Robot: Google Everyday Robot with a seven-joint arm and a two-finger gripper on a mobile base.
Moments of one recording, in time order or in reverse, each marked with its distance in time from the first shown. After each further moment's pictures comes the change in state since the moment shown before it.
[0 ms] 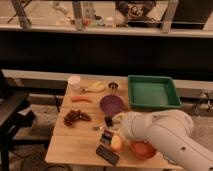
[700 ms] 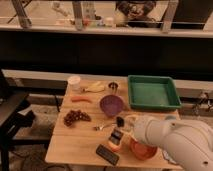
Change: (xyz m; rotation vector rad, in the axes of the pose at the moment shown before) arm 0.029 -0.013 -0.039 0.097 -0.008 0.072
